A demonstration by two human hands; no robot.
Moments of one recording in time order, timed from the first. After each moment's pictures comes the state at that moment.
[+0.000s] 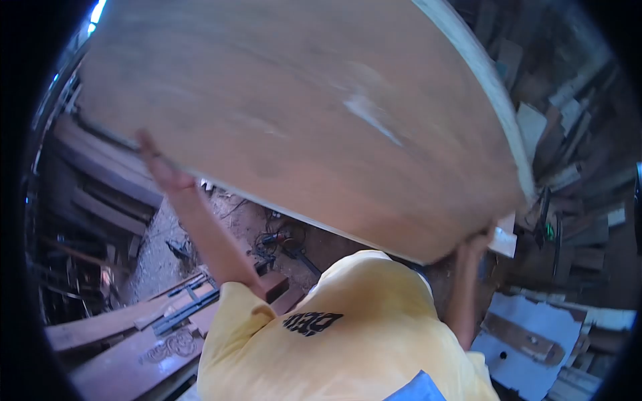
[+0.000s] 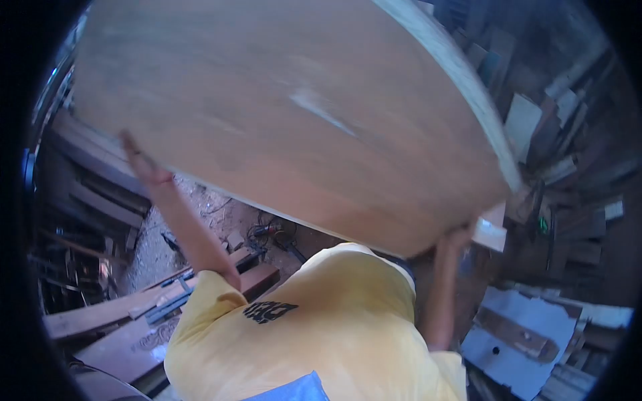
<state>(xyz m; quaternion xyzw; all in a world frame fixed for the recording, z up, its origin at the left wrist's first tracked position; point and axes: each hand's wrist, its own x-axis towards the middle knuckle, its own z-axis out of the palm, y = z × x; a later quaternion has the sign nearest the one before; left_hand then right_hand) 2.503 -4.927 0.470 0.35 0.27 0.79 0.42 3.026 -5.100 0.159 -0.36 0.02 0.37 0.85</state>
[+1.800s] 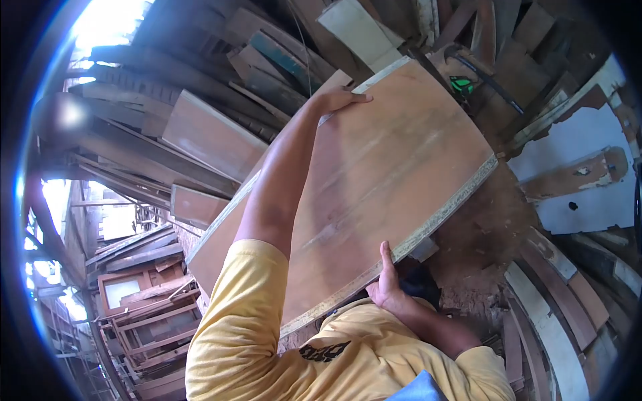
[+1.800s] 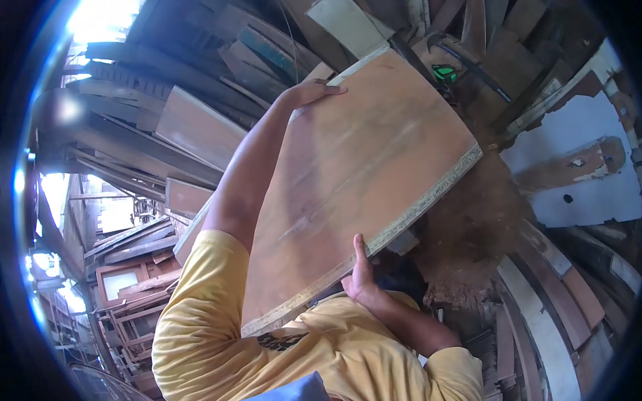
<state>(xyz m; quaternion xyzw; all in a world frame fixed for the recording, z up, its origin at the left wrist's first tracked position) 3.369 -4.864 0.182 0.87 0.21 -0.31 0.32 3.032 -5.166 0.105 -0.15 0.33 0.50 0.79</state>
